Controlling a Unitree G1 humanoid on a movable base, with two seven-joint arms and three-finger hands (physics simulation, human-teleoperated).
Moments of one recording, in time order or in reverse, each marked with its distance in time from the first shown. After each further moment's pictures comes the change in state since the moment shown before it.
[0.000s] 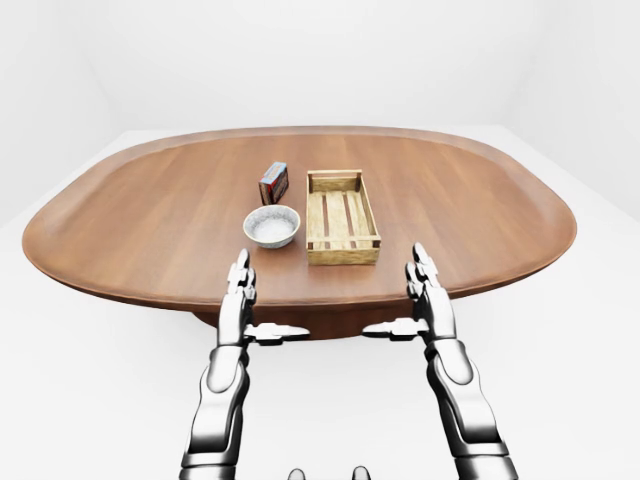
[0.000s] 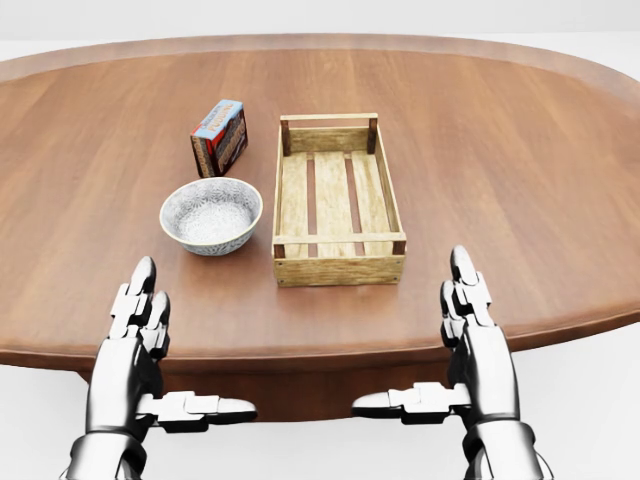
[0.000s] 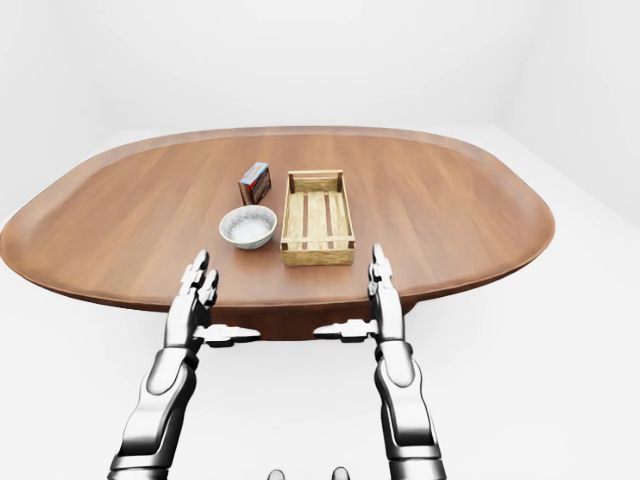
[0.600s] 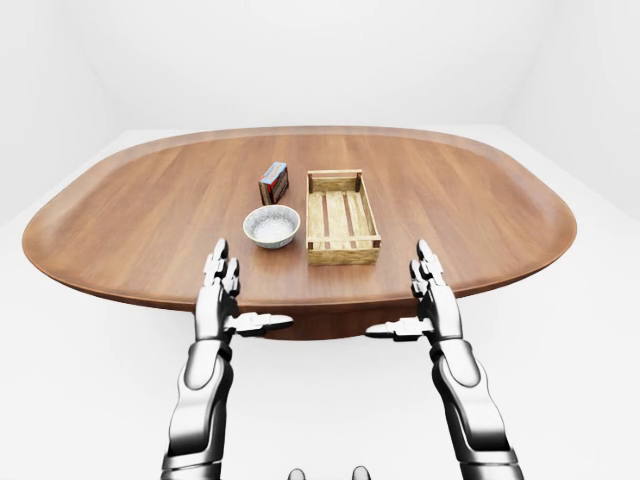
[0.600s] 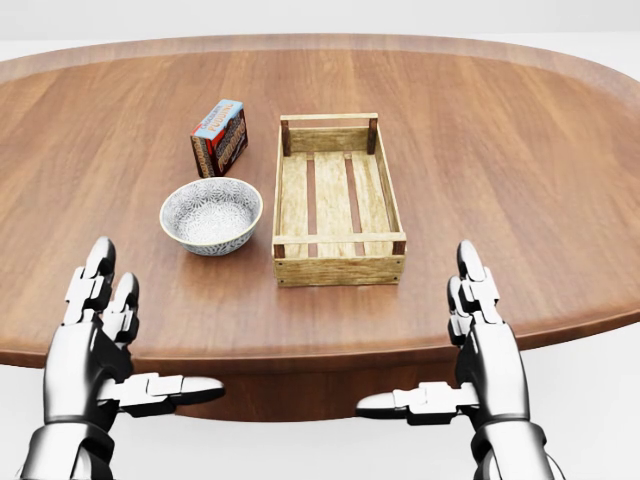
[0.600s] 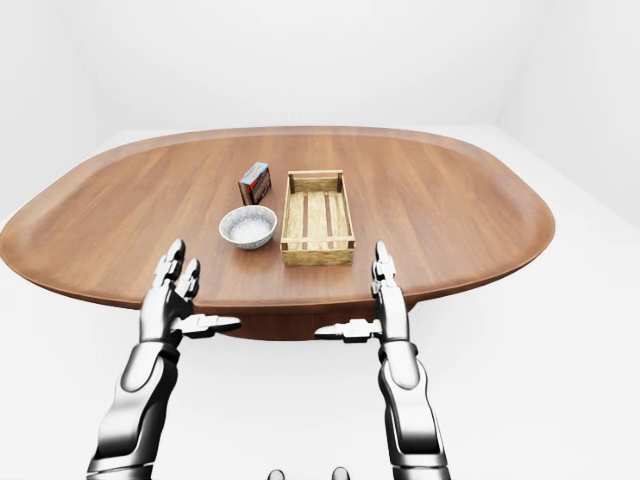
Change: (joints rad) left arm -0.006 0.026 0.075 -0.107 -0.110 0.071 -0.022; right arm 0.029 -0.004 -0.003 -0.110 -0.025 0.069 0.007
